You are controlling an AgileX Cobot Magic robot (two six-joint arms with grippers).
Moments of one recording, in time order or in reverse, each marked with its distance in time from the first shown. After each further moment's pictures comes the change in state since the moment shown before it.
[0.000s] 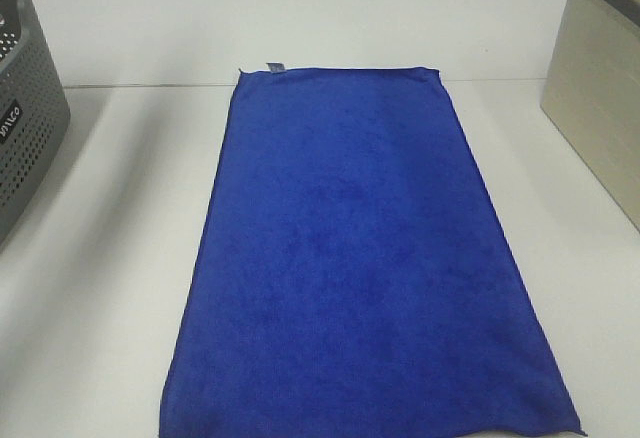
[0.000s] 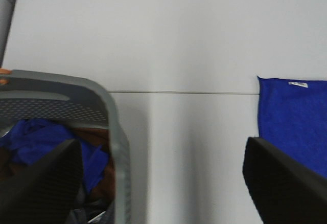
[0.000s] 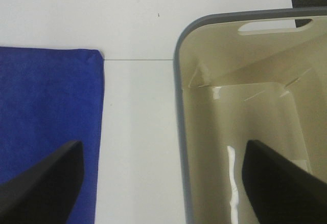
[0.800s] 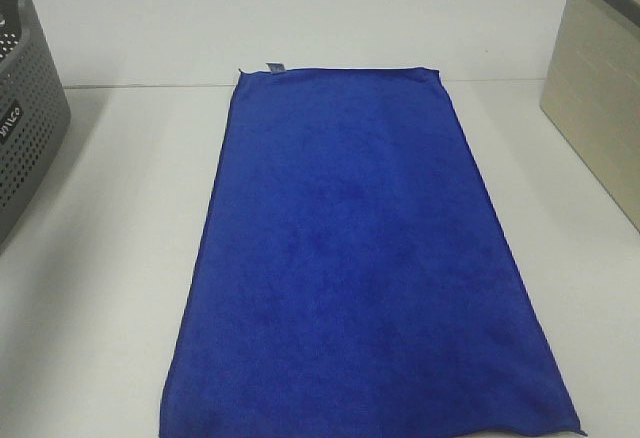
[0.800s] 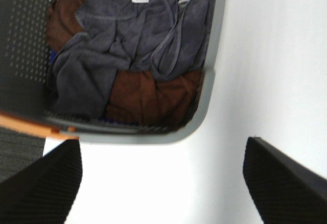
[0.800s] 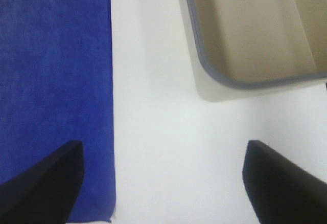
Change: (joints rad) left arm 0.082 -0.933 1.172 0.086 -0.010 -0.027; right arm -0.029 -0.955 1.038 0.008 0.001 0.043
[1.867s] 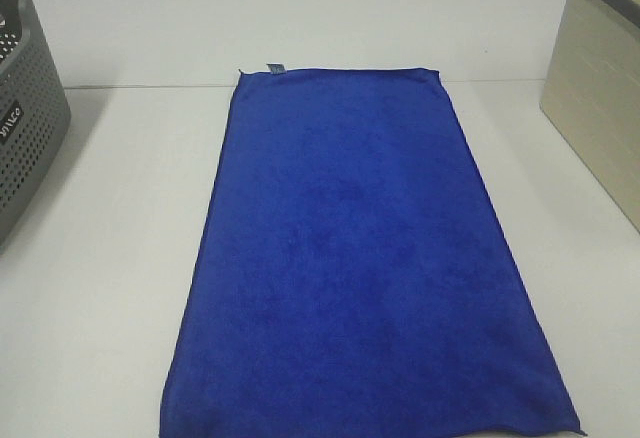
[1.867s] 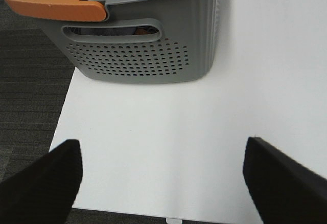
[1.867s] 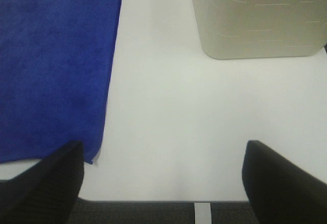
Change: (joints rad) left arm 0.000 -1.001 0.765 0.039 -0.136 0.097; right arm 0.000 -0.974 0.710 0.009 -0.050 -0.117
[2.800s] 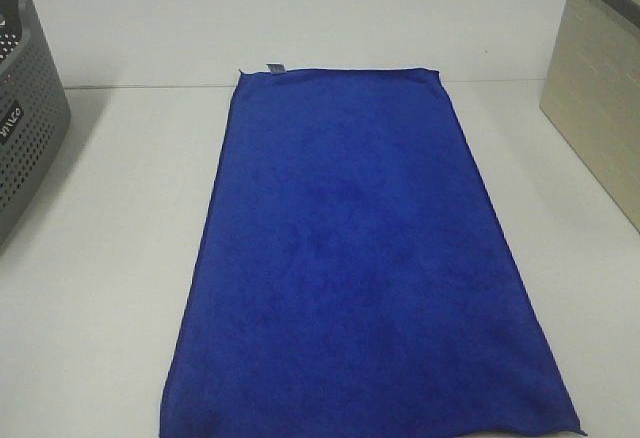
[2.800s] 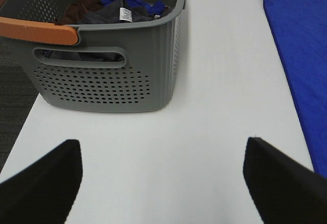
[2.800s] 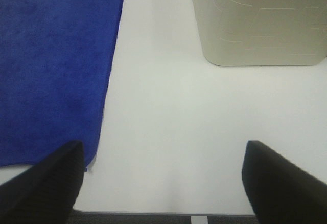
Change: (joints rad) left arm 0.000 -0.238 0.020 -0.134 0.012 -0.010; right arm 0.000 -0.093 0.095 0.005 -0.056 -0.026
